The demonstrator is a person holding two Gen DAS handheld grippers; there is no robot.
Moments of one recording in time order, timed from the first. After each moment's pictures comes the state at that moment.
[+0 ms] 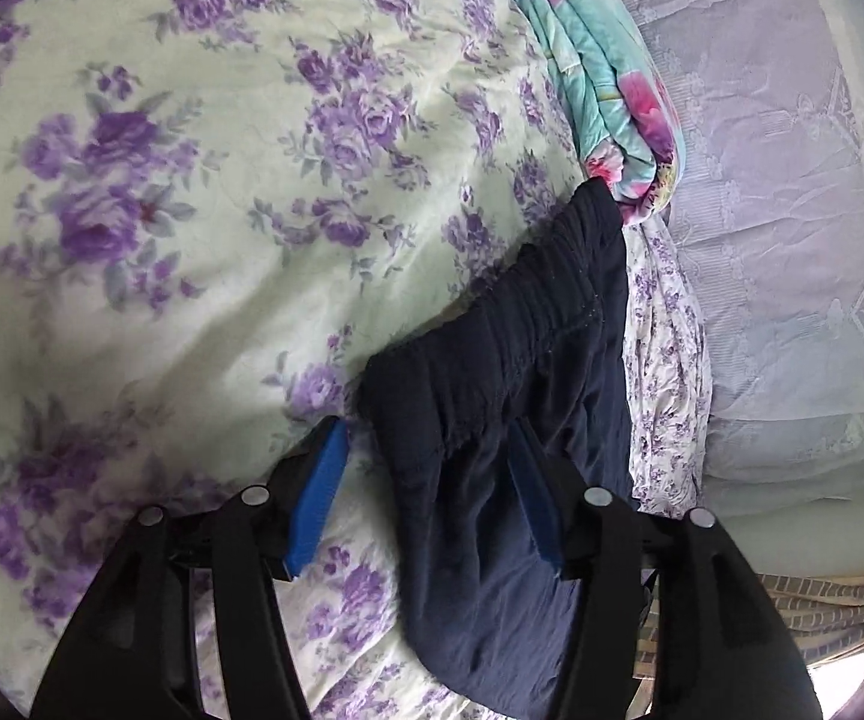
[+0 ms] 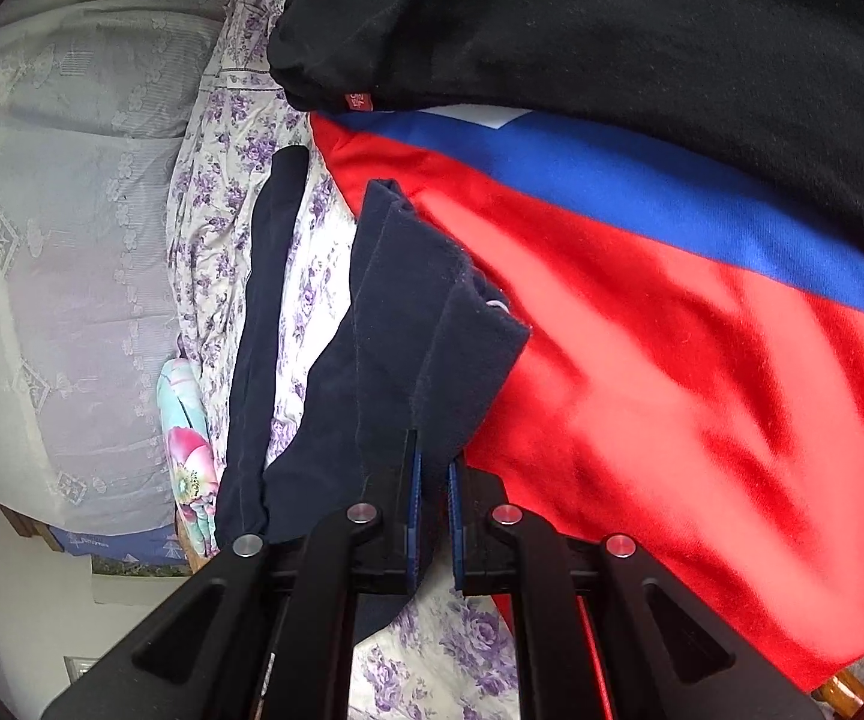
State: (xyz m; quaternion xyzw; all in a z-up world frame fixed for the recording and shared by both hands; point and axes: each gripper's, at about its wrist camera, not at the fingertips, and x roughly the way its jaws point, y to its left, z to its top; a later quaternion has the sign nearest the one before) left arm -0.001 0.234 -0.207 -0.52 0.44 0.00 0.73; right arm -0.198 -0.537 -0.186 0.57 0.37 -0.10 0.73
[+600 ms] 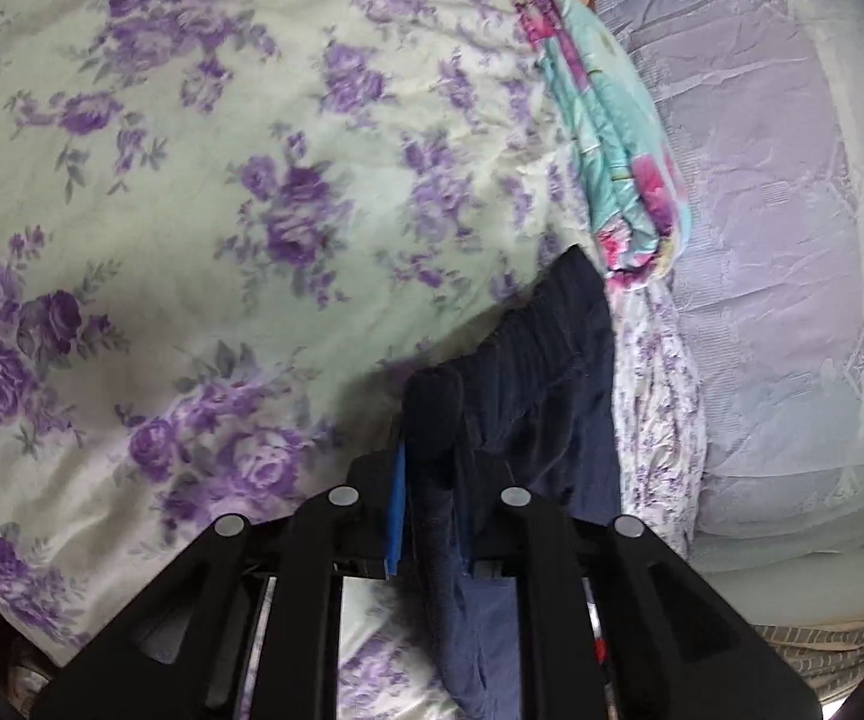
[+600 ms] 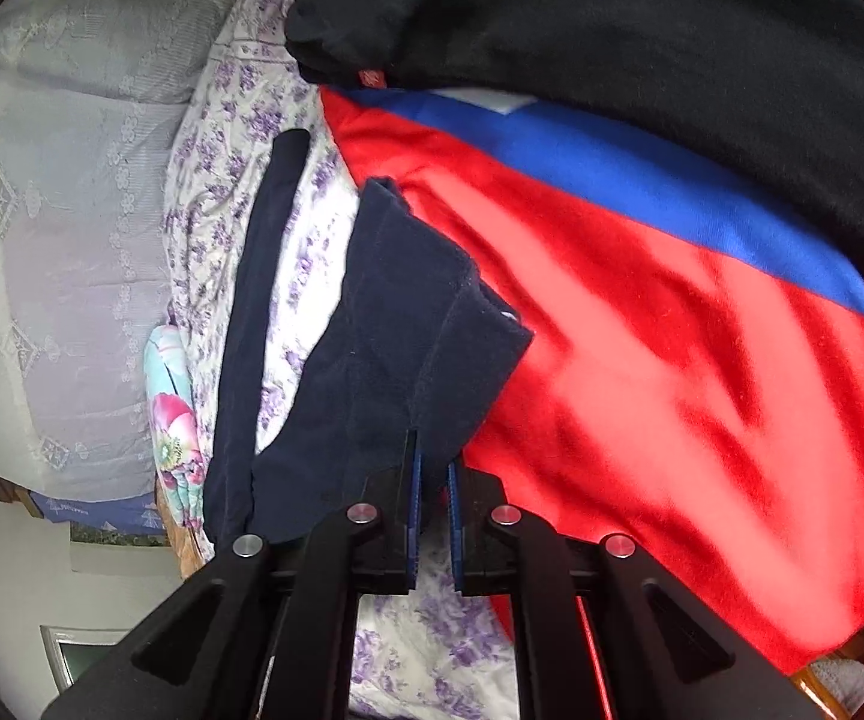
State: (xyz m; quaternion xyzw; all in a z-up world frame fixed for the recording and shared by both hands) left arm -0.064 0.255 -0.192 -0.55 0.41 0.07 0.72; right arm -0.200 -0.538 -0.195 0.53 0.43 -0.10 0.72
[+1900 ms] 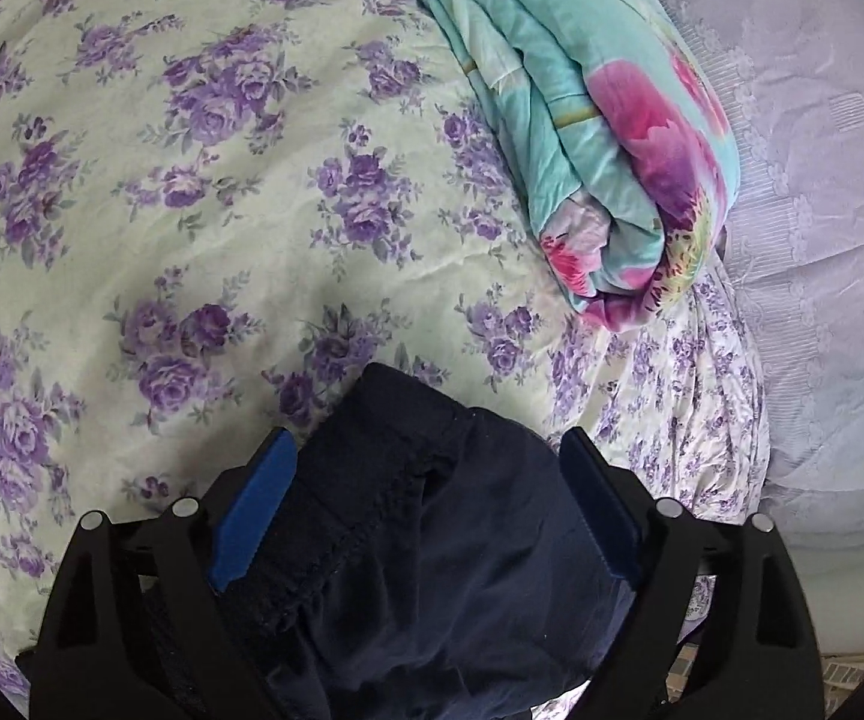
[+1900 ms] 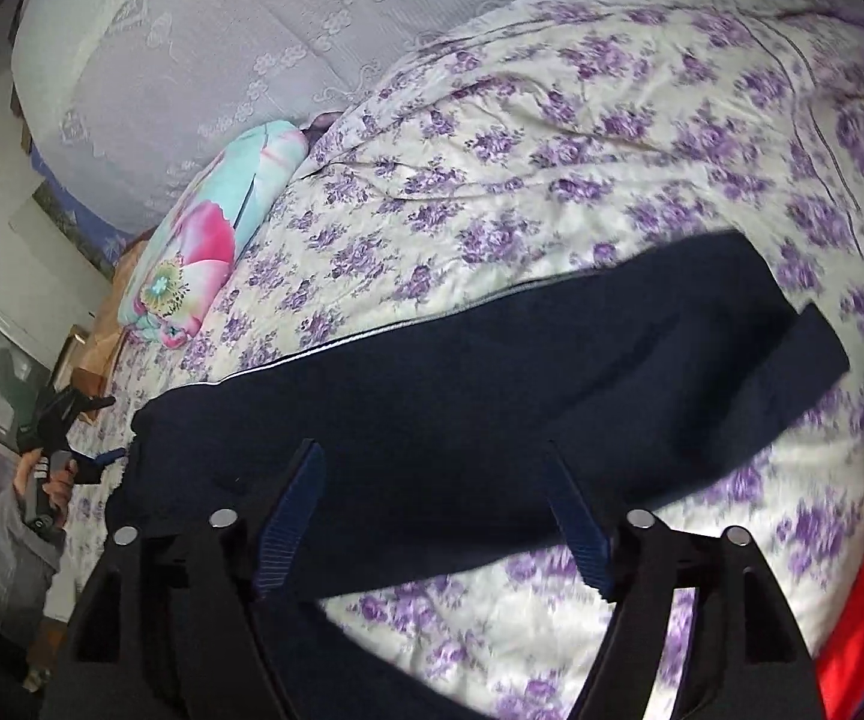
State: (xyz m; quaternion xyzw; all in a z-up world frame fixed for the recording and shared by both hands) left arm 0.196 0.220 -0.150 -0.46 0.51 0.08 0.72; right arm 0.164 -0.406 -0.081 0.12 0.45 0.11 0.88
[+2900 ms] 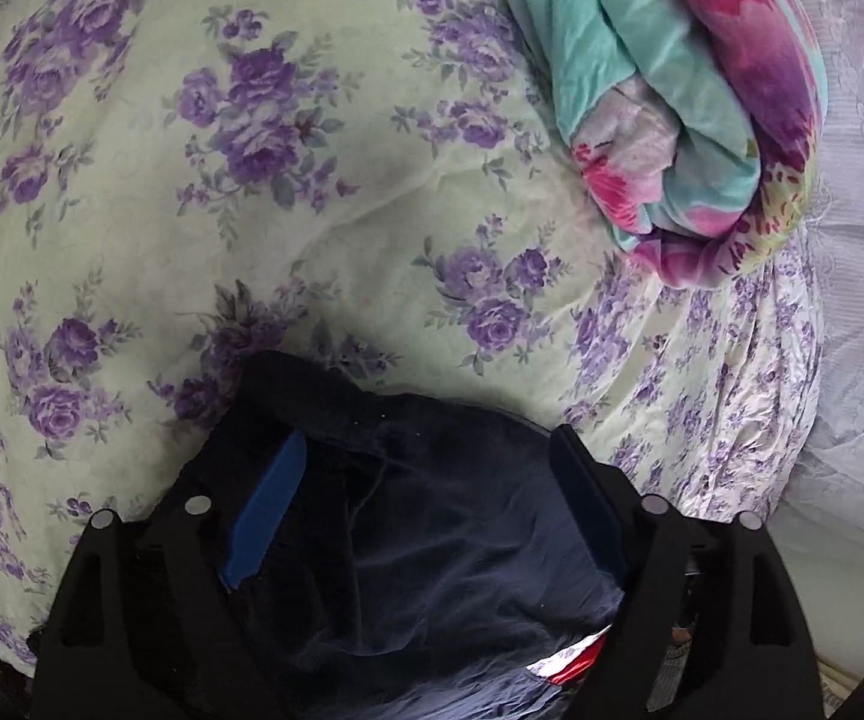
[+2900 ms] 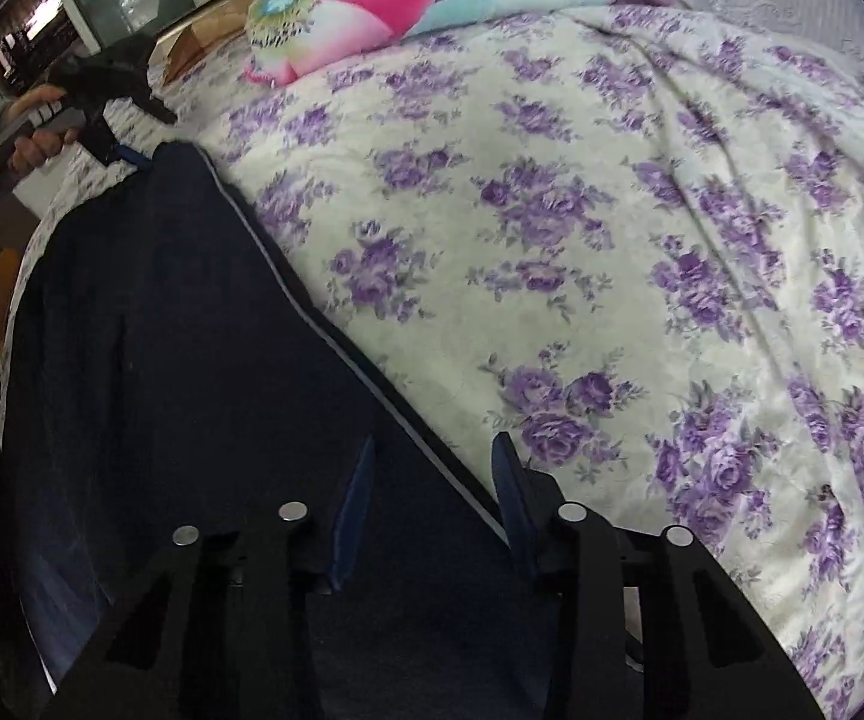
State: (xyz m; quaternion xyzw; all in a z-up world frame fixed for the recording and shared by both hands) left arm 0.267 0.205 -0.180 -0.43 0.65 0.06 0.62; right arm 0.322 -0.300 -0.156 -0.22 0.53 0.39 0.72
